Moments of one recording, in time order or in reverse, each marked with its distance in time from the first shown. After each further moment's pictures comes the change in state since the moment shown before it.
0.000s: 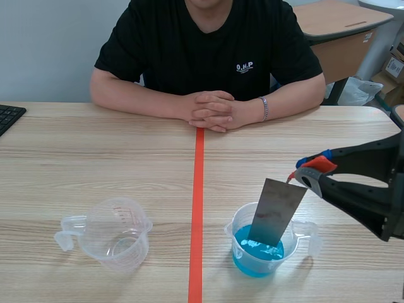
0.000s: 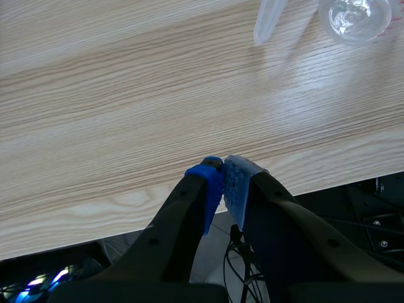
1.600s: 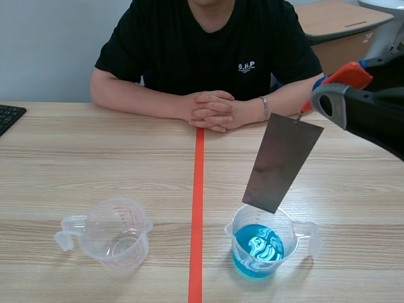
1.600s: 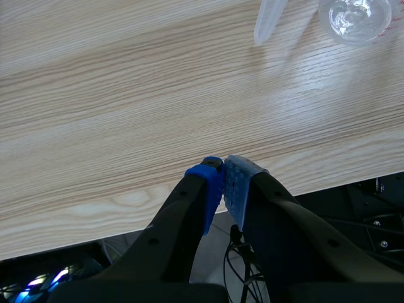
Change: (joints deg) left arm 0.0 0.0 0.0 0.0 0.0 0.0 0.0; right arm -6.2 0.0 14.3 19.2 28.0 0.0 -26.2
